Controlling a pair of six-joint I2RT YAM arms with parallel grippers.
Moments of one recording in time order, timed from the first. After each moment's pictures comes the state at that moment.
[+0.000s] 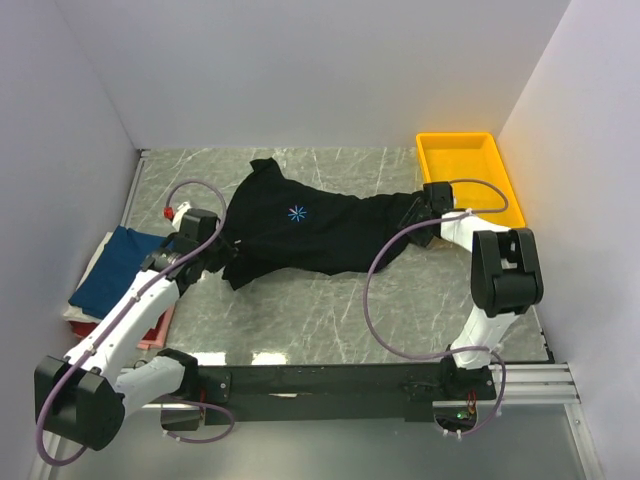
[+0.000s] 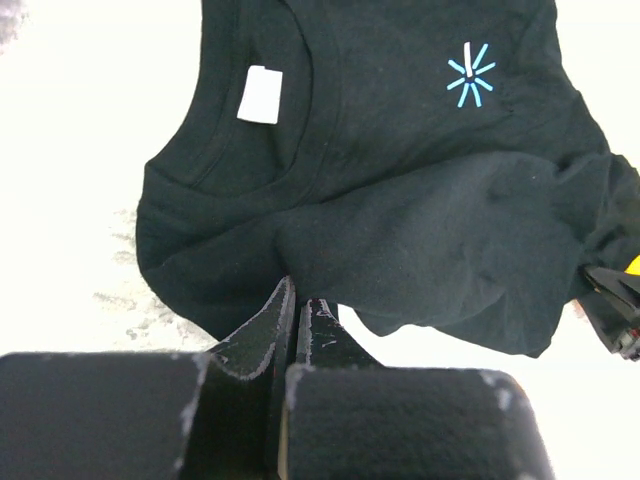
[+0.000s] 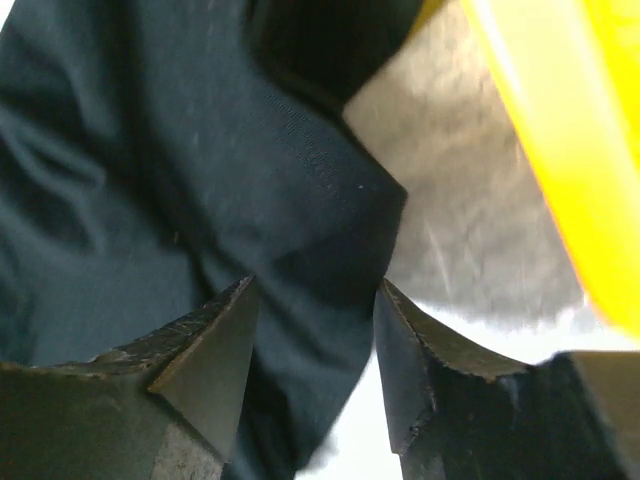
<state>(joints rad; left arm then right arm) -0.33 1.05 0.80 -0.54 -0.18 -0.96 0.06 1.76 1.01 -0.21 -0.05 0.69</state>
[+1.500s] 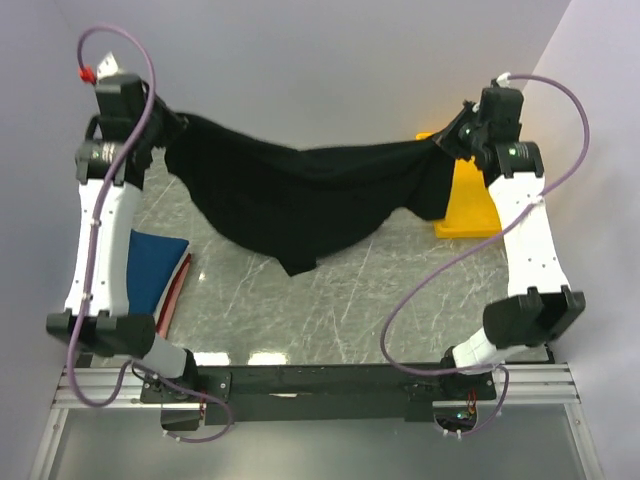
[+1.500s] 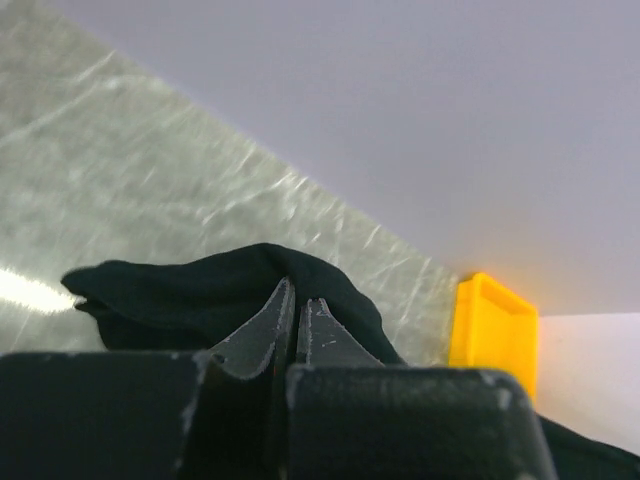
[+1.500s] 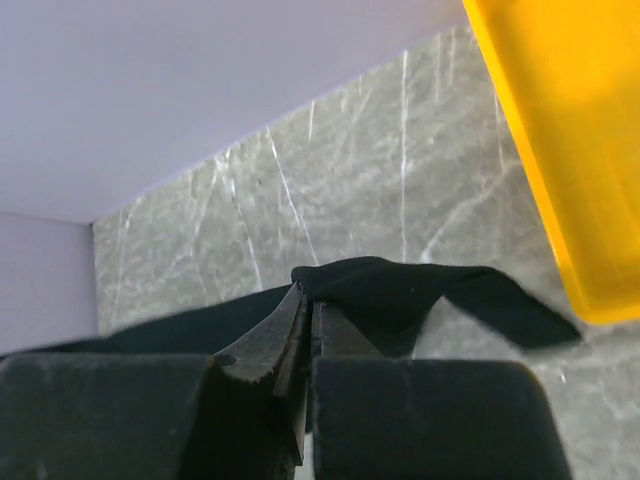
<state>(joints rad) -0.07 1.45 1.87 -0.77 -0.12 -0.73 0.04 1.50 1.77 -0.73 -0.05 0.60</state>
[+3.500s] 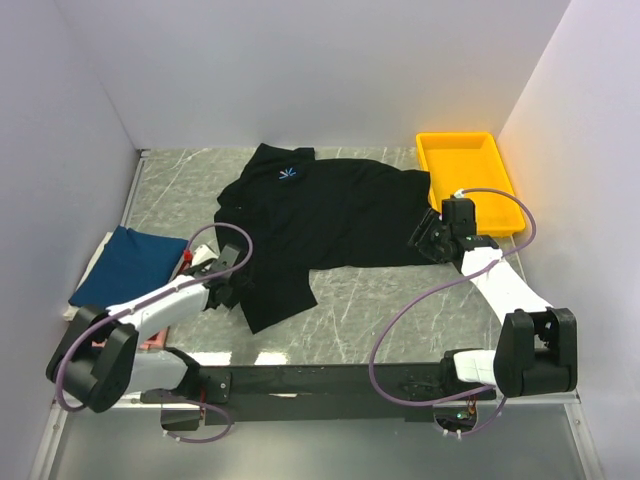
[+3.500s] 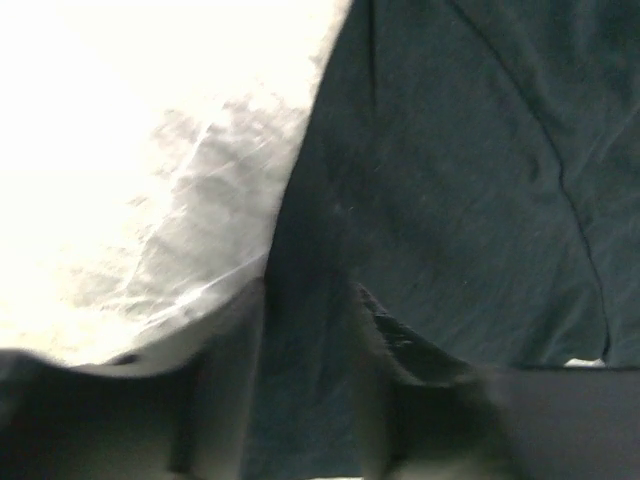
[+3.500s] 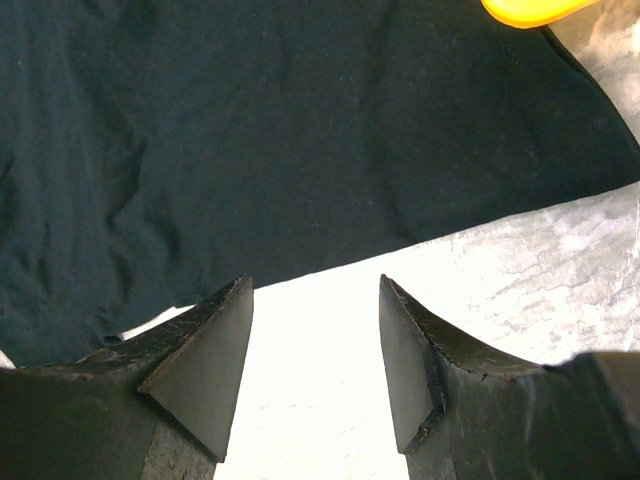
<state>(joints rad) -0.51 1.24 0.56 -0.45 -0.35 -1.30 0.07 1.28 0.79 -0.35 -0.06 0.60</state>
